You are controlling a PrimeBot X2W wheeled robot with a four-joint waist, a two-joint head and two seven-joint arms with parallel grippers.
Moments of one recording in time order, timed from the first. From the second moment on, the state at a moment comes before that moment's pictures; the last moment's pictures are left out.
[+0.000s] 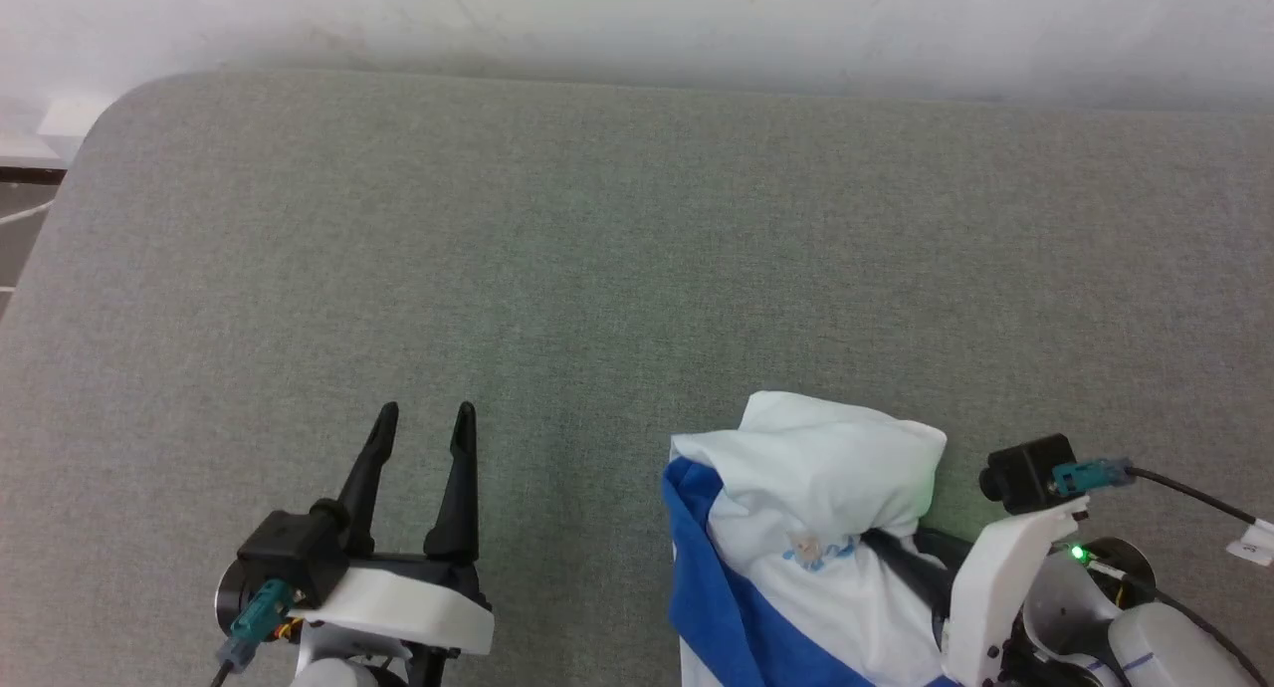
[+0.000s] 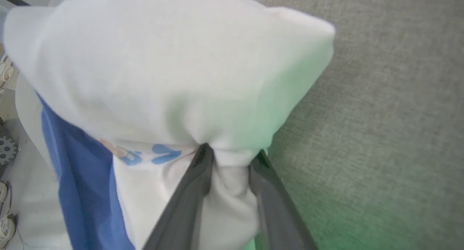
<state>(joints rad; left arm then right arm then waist) -0.03 0.05 -0.07 0.09 -0.25 -0.10 -0.26 -0.11 -0.31 0.33 0.15 0.67 0.13 0.46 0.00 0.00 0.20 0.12</state>
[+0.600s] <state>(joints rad) -0.05 0.05 -0.16 0.06 -0.25 -0.10 -0.26 -0.29 -0.60 0.49 0.05 0.49 0.13 0.54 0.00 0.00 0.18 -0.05</state>
